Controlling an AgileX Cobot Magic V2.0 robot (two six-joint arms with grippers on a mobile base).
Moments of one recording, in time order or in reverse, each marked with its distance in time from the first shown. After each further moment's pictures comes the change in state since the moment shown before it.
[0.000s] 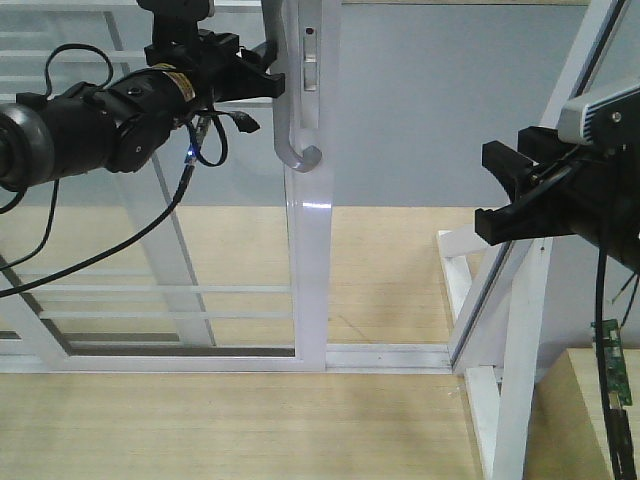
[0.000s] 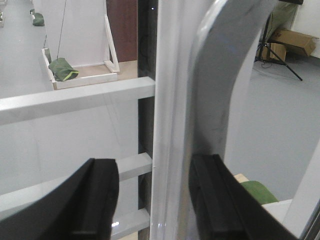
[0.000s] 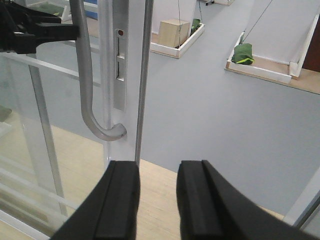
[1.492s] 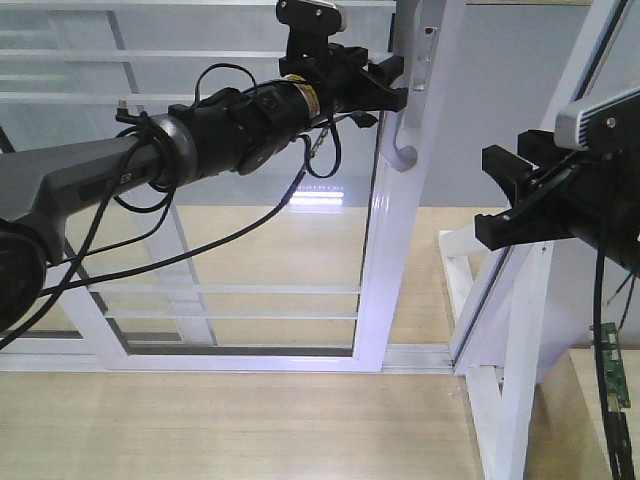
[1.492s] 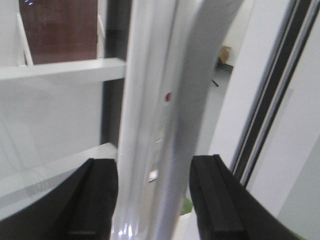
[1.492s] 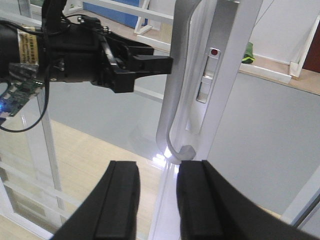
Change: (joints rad) left arm -0.221 0.261 -0.368 0.180 0.031 -0.279; right arm 0.000 0.000 0.003 0.000 0.009 -0.024
